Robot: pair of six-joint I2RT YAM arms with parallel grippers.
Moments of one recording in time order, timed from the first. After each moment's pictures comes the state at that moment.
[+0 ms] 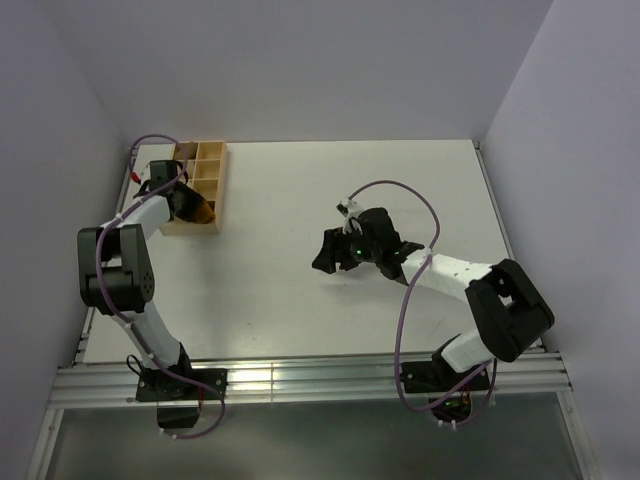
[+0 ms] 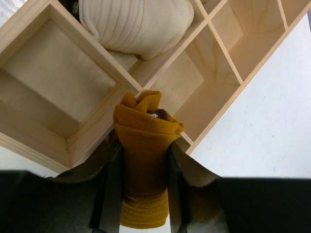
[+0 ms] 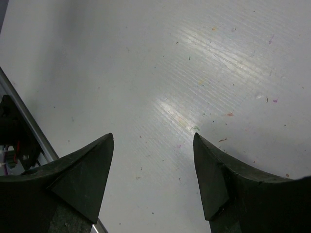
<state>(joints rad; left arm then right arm) 0.07 1.81 1.20 -0.22 -0.06 -0.88 0.58 1.46 0.71 0.15 -0.39 0.41</state>
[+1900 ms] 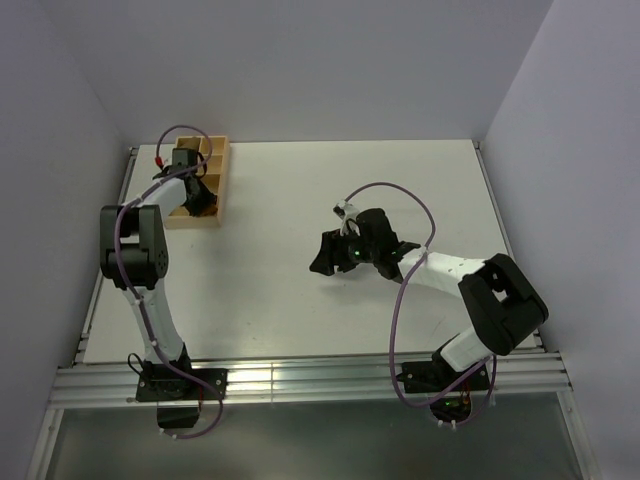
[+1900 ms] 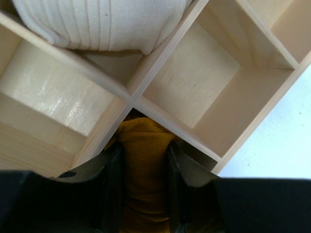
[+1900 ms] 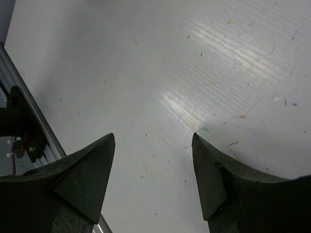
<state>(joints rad) -0.01 2.03 1.44 -0.39 -0.16 -0.68 0.58 1.51 0.71 0.19 -0.45 0.41</state>
